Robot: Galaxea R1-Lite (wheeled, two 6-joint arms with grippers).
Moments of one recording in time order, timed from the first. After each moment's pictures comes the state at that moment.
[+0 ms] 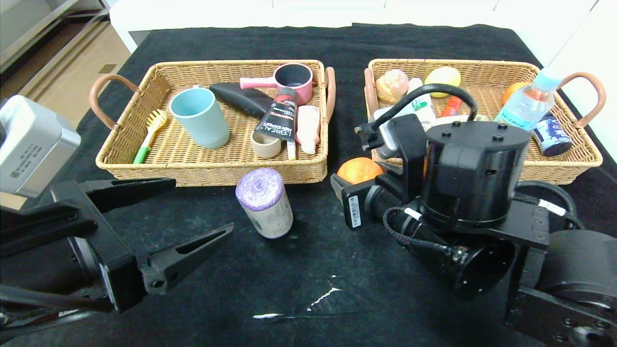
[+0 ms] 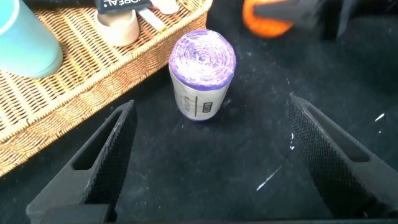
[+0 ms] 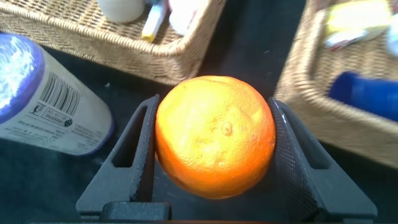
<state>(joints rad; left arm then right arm) -0.58 1.11 -0.74 -0.21 0.02 0.21 0.89 1.78 -1.10 -0.58 -0.53 -0.05</state>
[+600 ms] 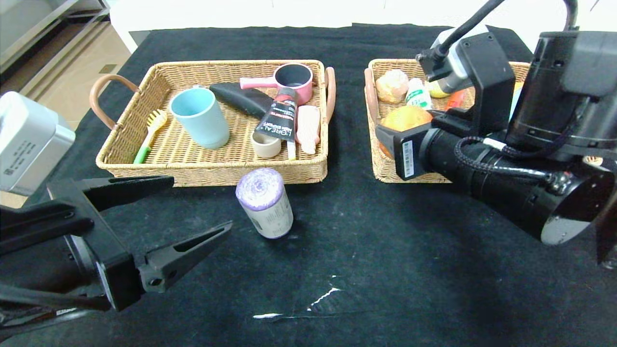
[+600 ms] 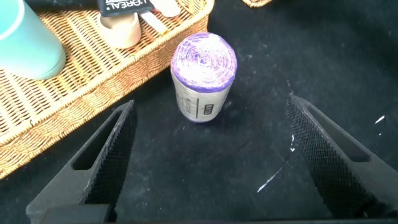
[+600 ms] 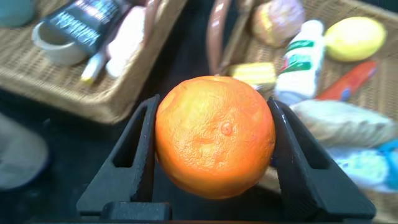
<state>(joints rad) -0.58 1.10 -0.74 -0.22 0.02 0.21 0.77 1.66 -1.19 -0.49 -0.51 -0.21</state>
